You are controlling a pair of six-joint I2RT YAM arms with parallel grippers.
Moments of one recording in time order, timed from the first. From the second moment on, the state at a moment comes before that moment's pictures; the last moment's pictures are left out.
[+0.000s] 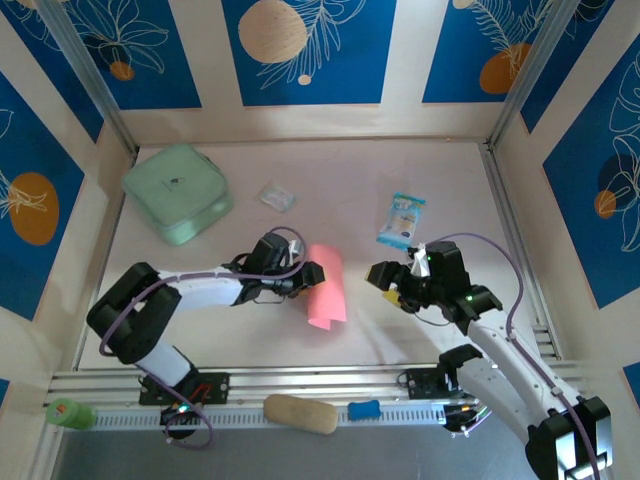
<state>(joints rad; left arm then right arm) -0.72 1.57 0.66 0.18 0.44 -1.05 0.34 0.77 0.48 -0.49 -0.58 0.93</state>
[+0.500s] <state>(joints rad) -0.71 1.61 0.70 0.02 0.39 -1.00 0.36 0.83 0.48 -0.45 -0.60 0.93</state>
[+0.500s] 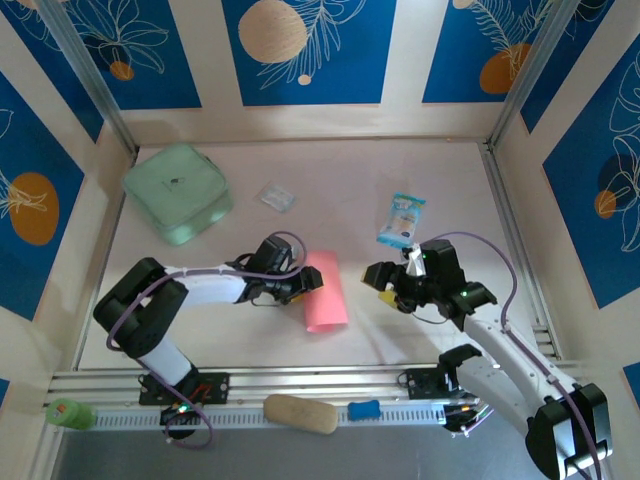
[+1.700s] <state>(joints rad) -0.71 1.66 0.89 -0.42 0.25 -0.76 0.41 0.94 0.48 -0.41 -0.59 0.93</state>
